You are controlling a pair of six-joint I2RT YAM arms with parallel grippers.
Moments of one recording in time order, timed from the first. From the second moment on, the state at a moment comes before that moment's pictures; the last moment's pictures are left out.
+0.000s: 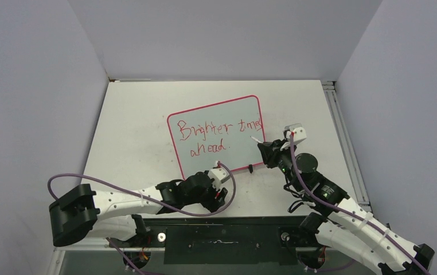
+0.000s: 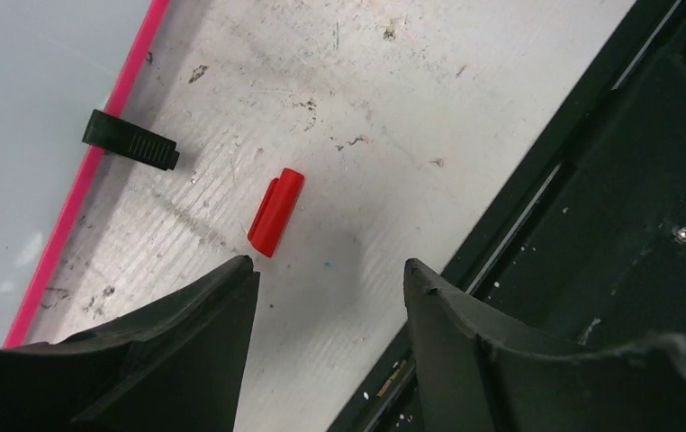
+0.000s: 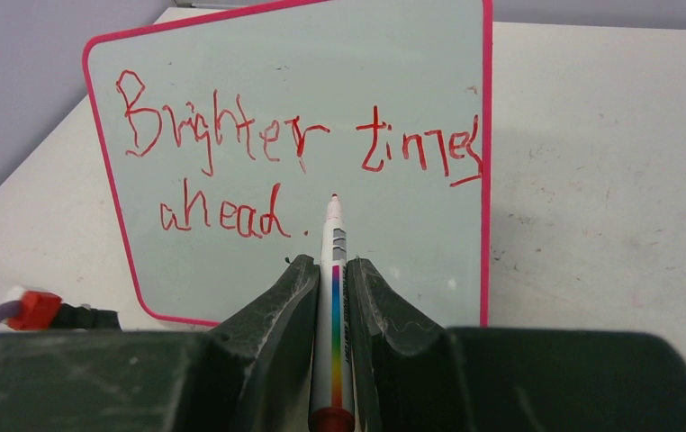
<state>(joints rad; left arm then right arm) -1.15 1.18 0.52 -0.02 -0.08 -0.31 0.77 0.68 0.61 -0.09 0.29 0.27</state>
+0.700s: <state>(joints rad) -1.16 1.36 0.52 0.06 -0.18 -0.24 0.77 0.65 0.59 -0.07 0.29 0.29</state>
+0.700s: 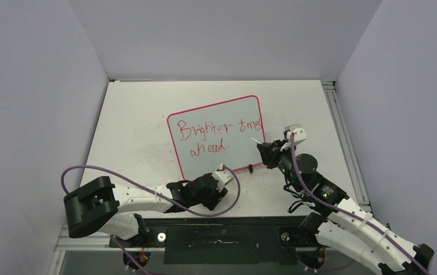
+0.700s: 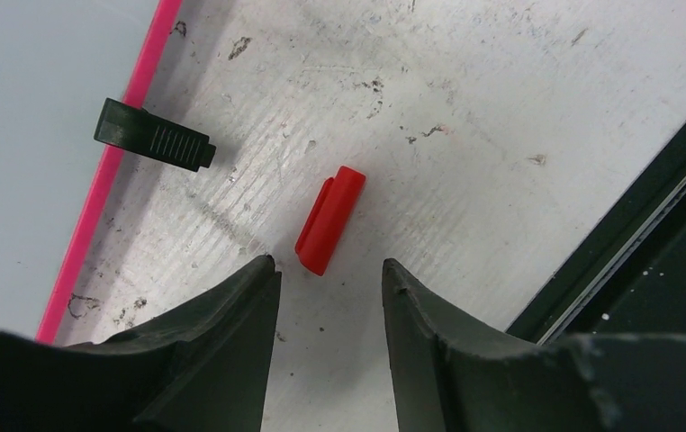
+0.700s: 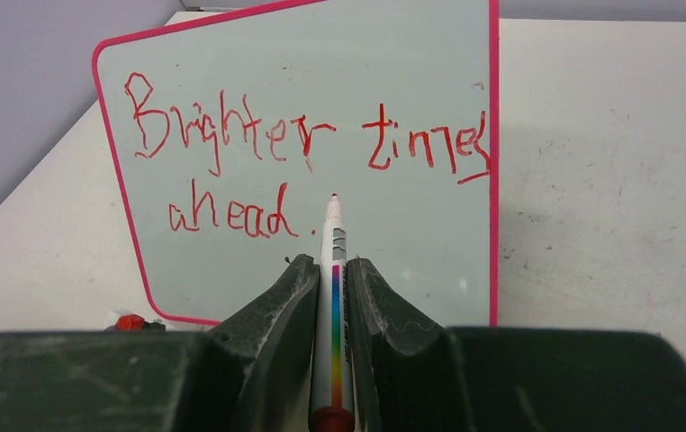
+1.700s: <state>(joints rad) -1.19 1.50 0.62 0.07 -0.21 -0.12 0.77 0.69 0.59 -0.06 0.28 0.30</state>
